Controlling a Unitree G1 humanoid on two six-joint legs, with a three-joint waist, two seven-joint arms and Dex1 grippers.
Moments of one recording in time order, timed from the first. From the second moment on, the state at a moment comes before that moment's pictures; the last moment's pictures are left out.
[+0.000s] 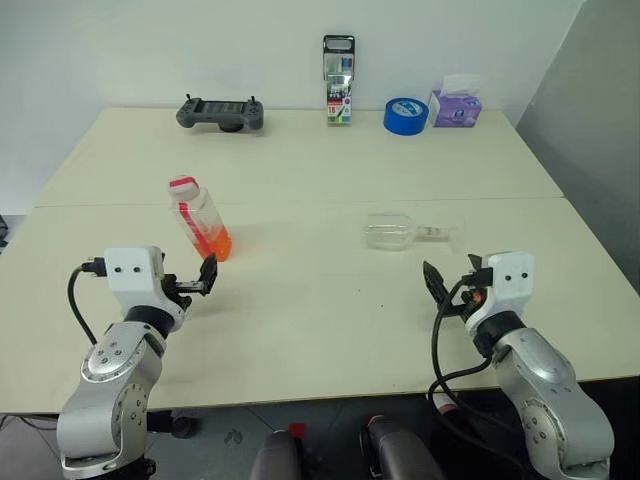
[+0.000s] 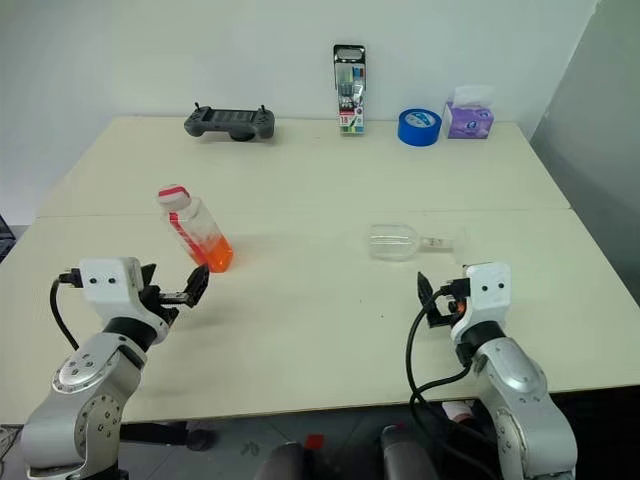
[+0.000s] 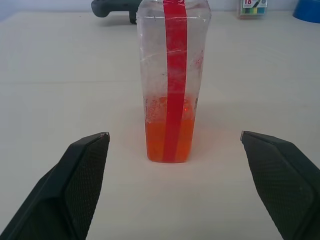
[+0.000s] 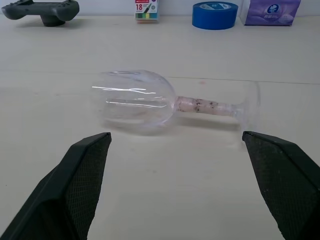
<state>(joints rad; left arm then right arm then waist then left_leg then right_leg) 0.00 0.37 0.38 -0.53 -0.37 0.66 -0.14 0.02 -0.18 -0.08 -0.73 0.23 0.73 0.13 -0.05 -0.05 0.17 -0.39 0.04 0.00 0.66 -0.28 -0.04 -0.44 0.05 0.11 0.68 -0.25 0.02</state>
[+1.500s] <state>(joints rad) -0.20 0.37 0.35 -0.36 -0.34 0.59 -0.15 -0.49 -0.49 -0.11 -0.53 0.74 0.93 0.60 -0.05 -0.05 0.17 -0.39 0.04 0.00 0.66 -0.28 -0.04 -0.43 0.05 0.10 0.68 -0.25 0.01</state>
